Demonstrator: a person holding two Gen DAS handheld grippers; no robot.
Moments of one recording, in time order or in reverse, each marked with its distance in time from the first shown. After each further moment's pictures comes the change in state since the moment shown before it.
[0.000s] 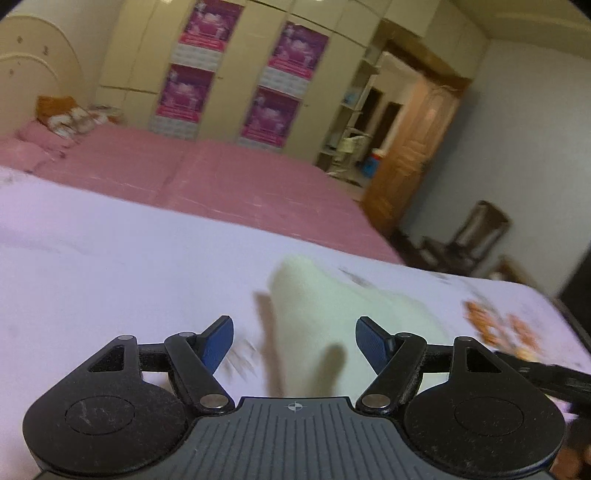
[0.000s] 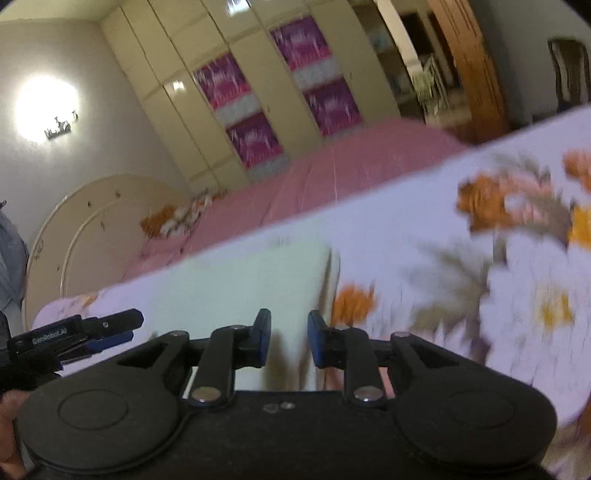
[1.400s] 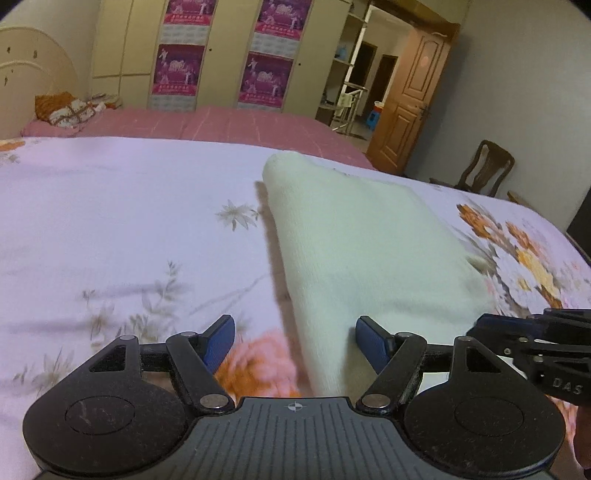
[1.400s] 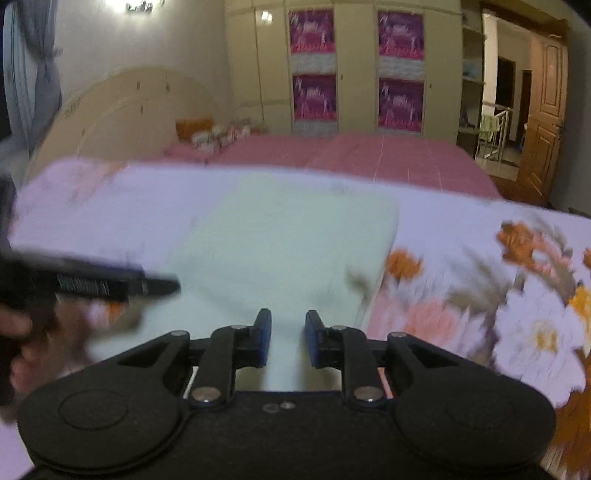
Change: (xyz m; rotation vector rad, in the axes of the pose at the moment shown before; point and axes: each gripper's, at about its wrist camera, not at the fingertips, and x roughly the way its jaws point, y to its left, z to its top) left arm -0.078 -0.015 -0.081 0.131 0.129 0.033; right arm -0.009 0.071 -0.065 -0.448 0.204 -0.065
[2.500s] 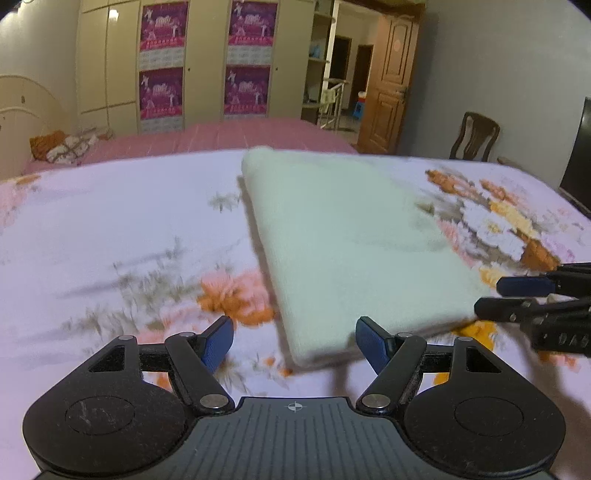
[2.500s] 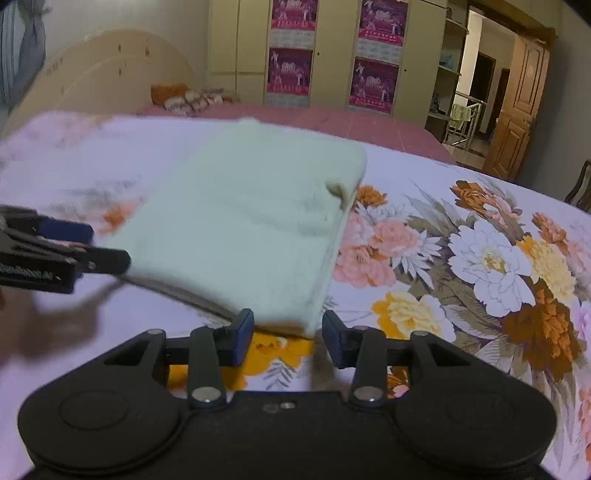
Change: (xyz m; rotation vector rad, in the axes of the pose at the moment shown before) left arm -0.070 -0.027 -0.027 0.147 -0.021 0.034; right arm -0.059 0.014 -0.039 0.020 0.018 -0.109
